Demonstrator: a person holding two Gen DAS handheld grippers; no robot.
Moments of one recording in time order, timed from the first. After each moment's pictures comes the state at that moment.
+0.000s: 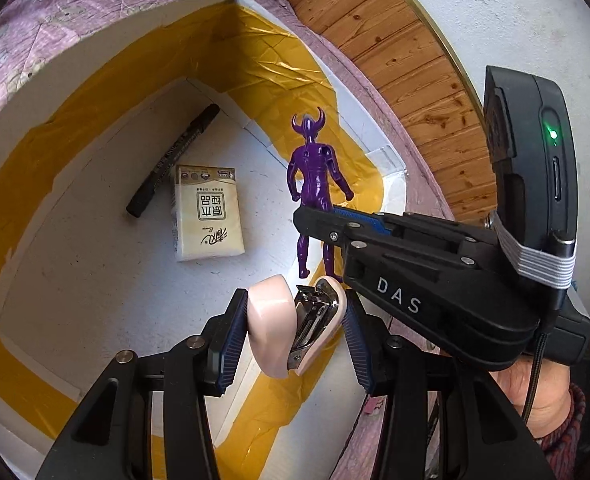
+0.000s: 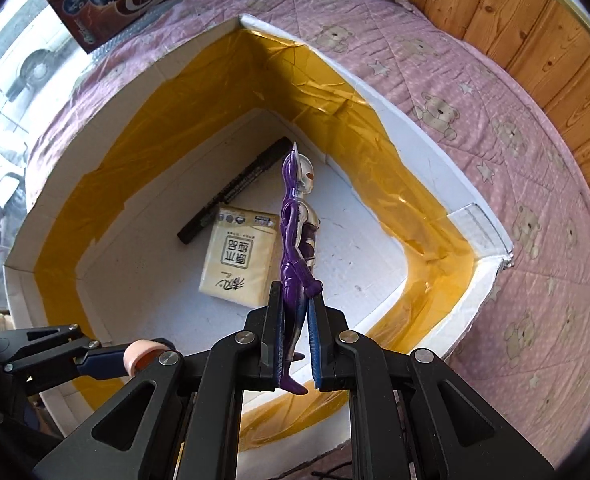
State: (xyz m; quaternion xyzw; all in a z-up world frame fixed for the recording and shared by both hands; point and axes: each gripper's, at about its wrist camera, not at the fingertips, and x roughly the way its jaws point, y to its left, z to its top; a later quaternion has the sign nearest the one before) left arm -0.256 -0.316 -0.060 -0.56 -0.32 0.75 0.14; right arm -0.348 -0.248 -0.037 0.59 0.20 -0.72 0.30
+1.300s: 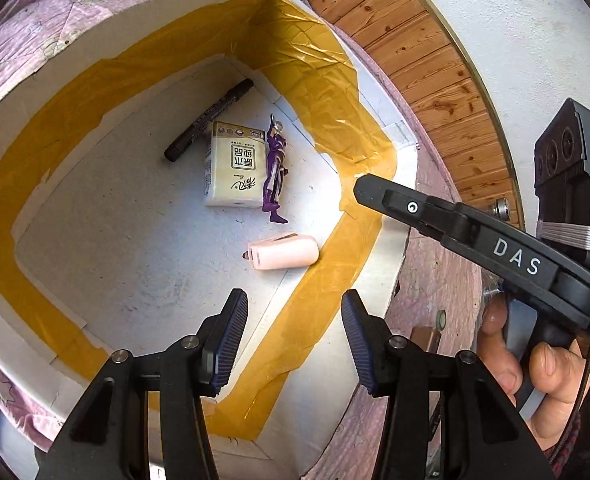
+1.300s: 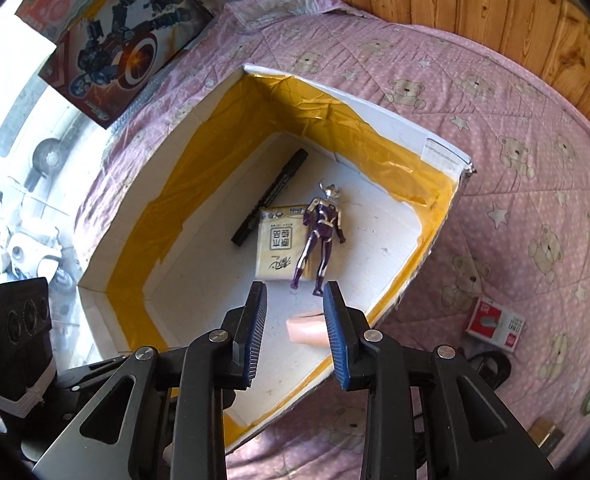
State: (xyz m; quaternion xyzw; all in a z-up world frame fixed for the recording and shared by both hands) left arm -0.216 -0.319 -0.042 -0.57 -0.30 0.76 0.12; right arm -0.289 -0.192 0.007 0.58 0.02 -0.77 0.29
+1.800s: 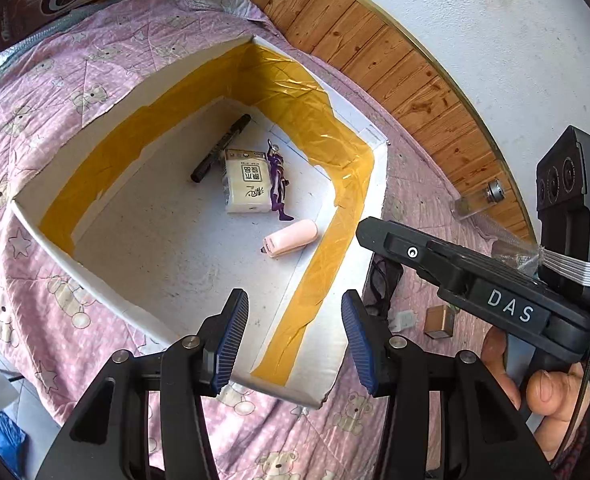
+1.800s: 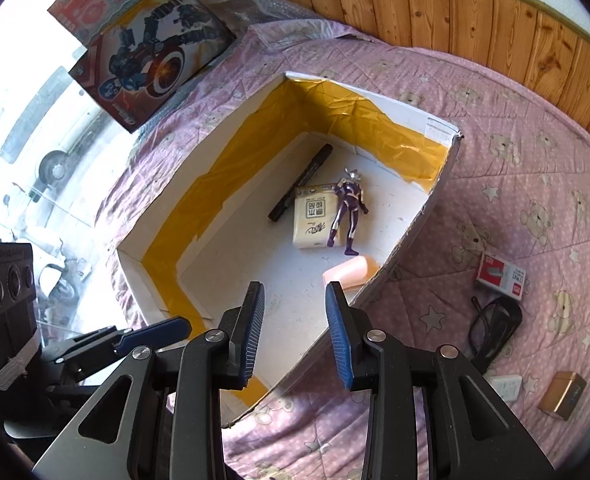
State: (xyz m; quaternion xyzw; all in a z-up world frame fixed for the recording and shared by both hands) left arm -0.161 -0.328 0.000 -0.52 -0.24 0.81 0.12; right arm -0.209 -0.184 0.033 0.53 0.03 -0.80 0.29
